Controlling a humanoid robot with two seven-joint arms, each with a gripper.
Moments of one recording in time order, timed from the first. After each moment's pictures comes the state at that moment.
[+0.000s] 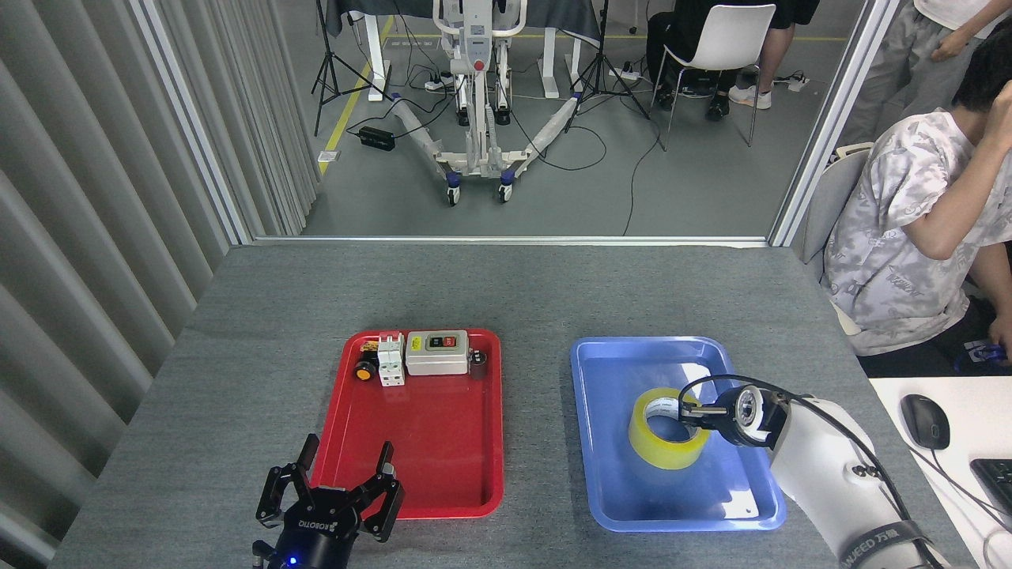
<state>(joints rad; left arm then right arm) 0.07 0.05 -0.13 -1.58 -1.43 -0.02 0.22 -0.71 -0.28 0.49 -0.72 0.78 0.10 0.79</state>
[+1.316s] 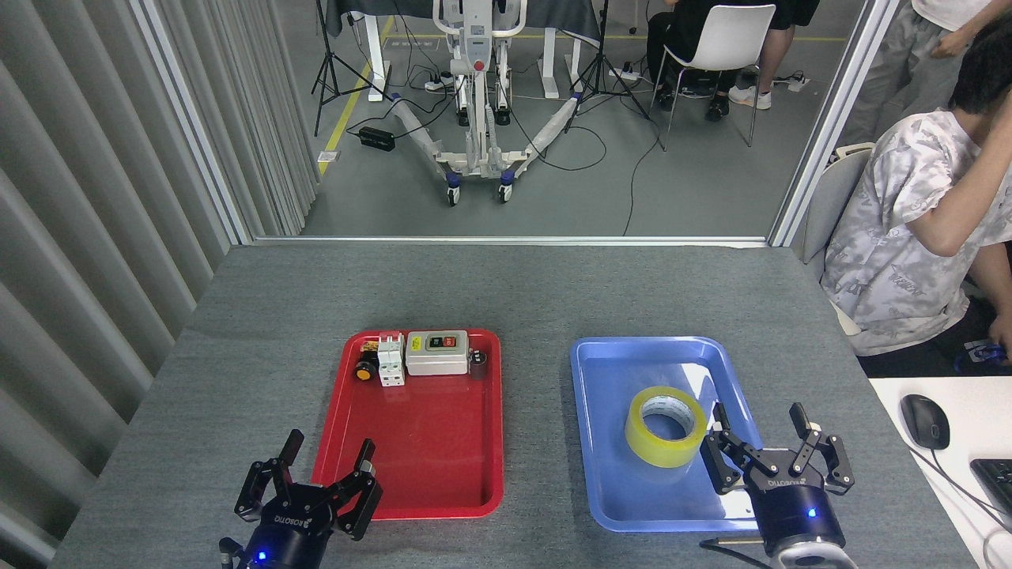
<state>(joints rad) 0.07 0.09 -0.06 -1.57 -1.34 -0.16 0.22 0.03 -0.08 -0.07 -1.58 1.43 -0.03 -0.03</state>
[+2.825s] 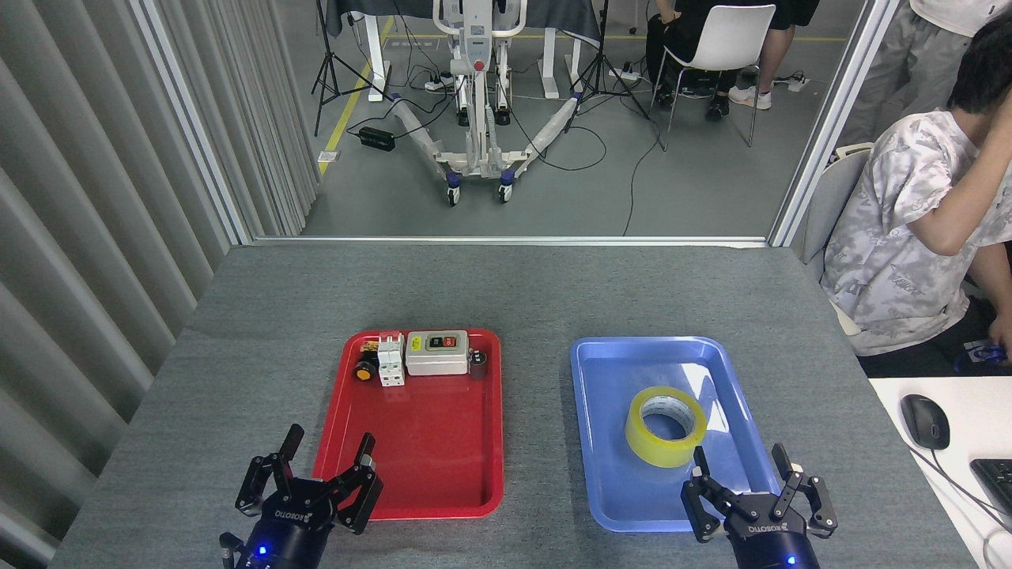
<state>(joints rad) 0.06 0.09 -0.06 -1.57 -1.33 -0.16 0.23 0.13 -0.14 0.08 -1.63 1.42 0.10 -0.04</state>
